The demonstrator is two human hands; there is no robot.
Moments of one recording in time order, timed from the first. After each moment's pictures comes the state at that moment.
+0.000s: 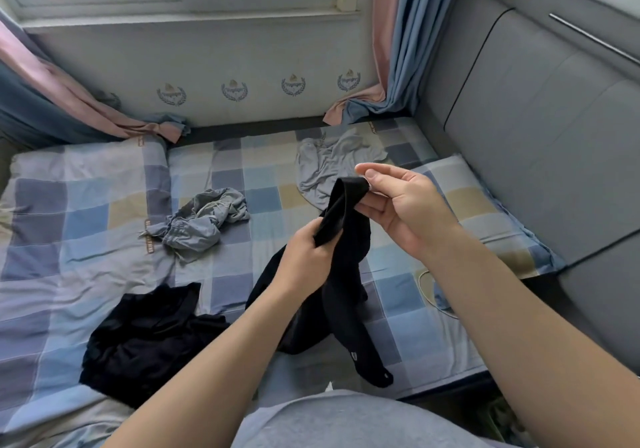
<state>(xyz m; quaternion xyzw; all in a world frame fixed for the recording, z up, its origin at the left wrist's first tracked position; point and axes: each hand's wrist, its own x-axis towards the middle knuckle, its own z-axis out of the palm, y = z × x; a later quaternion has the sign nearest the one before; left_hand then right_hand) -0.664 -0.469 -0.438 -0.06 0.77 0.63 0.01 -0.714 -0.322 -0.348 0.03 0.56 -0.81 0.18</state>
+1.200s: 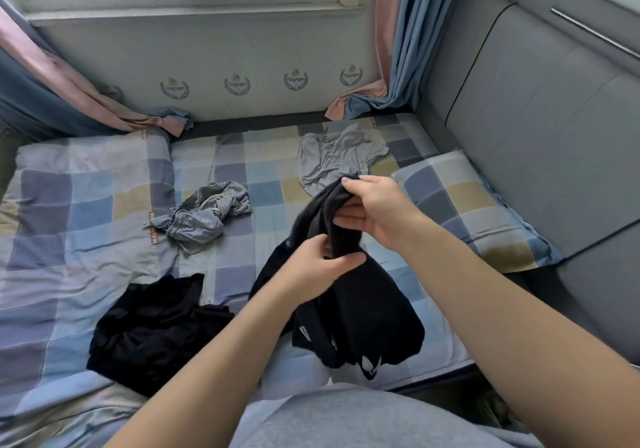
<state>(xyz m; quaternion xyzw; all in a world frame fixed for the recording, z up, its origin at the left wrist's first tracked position) -0.629 -0.477 -0.434 -0.07 0.80 0.57 0.17 -0.704 -0.353 -0.368 0.06 0.65 -0.73 0.22</state>
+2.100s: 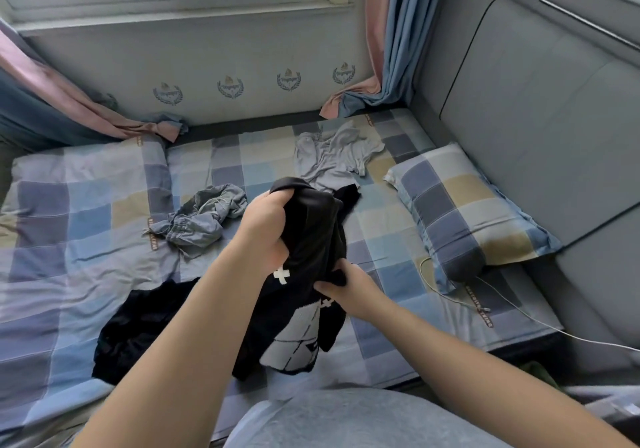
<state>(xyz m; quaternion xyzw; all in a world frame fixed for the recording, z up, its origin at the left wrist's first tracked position) -0.658 -0.508 -0.380 -0.30 0.52 0.80 0.05 -0.642 -0.345 -0.516 -0.03 0.86 -0.43 0.28</state>
